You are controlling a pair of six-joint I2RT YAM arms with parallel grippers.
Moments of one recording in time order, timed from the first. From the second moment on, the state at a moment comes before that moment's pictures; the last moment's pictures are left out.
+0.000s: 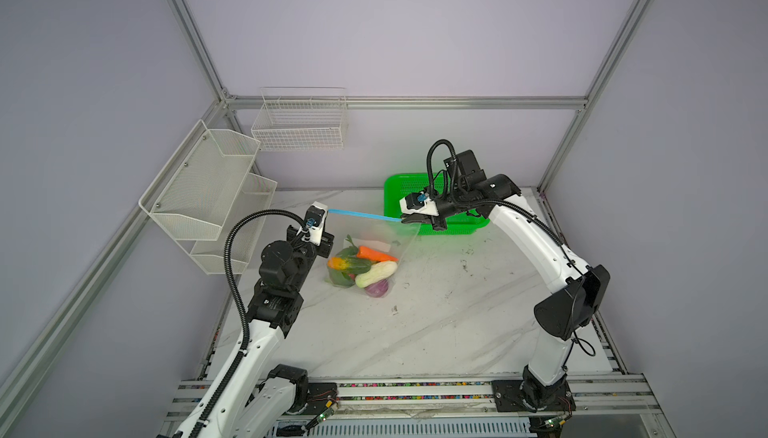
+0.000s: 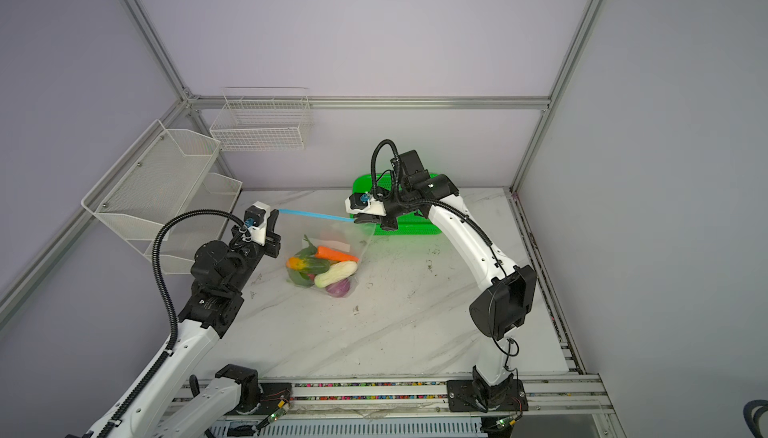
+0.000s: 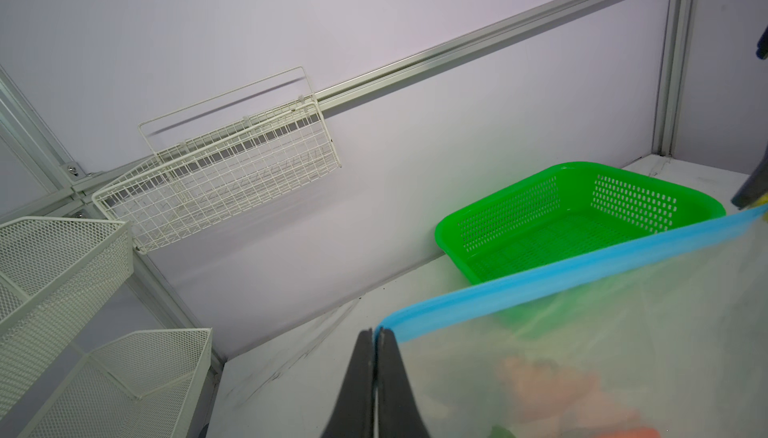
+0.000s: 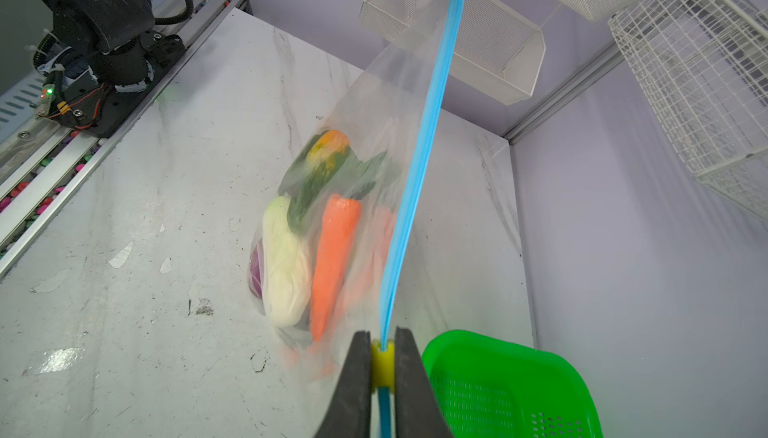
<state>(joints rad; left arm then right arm) -0.20 0.86 0.73 0.19 0.02 0.30 0.52 1.83 1.99 -0.97 -0.79 -1.14</state>
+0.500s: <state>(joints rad) -0.20 0.86 0.73 0.19 0.00 0.30 0.46 1.81 1.94 -0.97 -0.81 -1.14</state>
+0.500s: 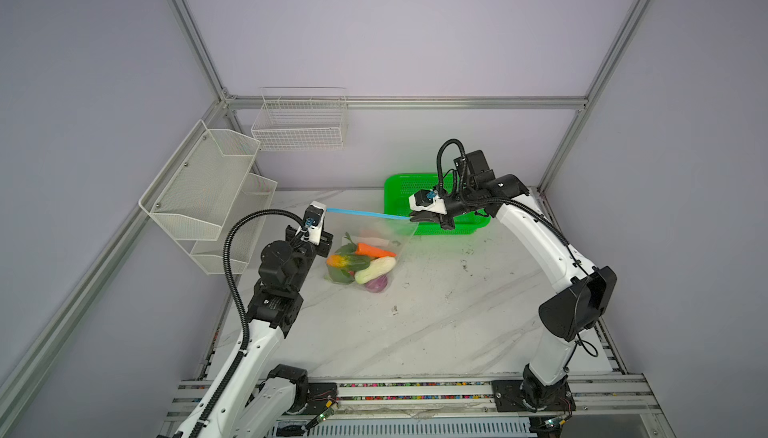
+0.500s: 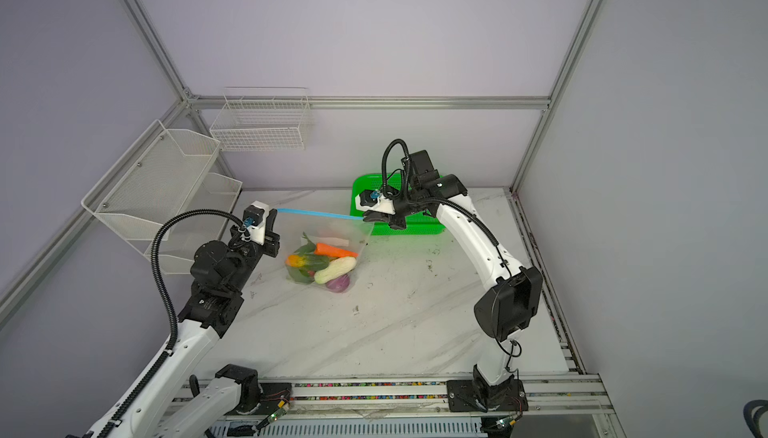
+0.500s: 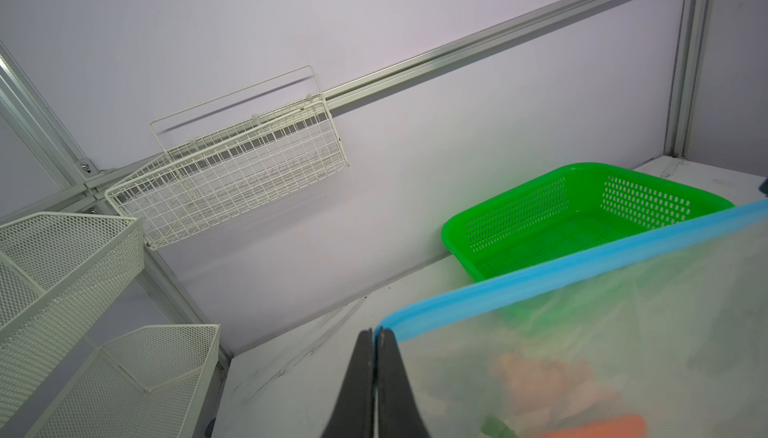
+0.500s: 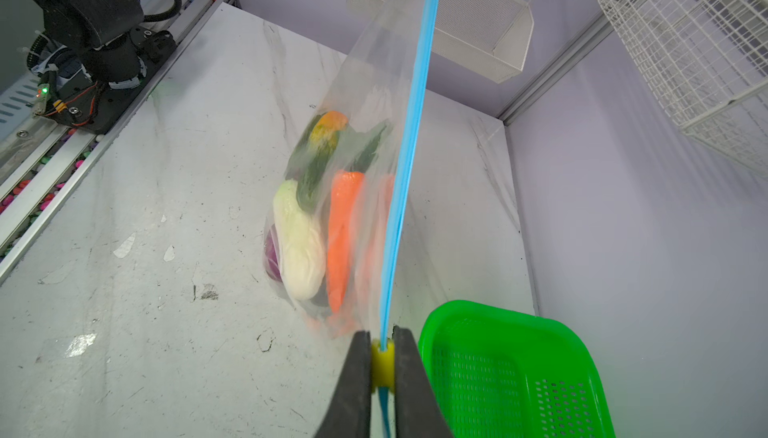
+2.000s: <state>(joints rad) -0.17 0.78 0.73 0.22 0.39 0.31 0.64 1.93 2.16 -0.86 -0.71 -0.91</state>
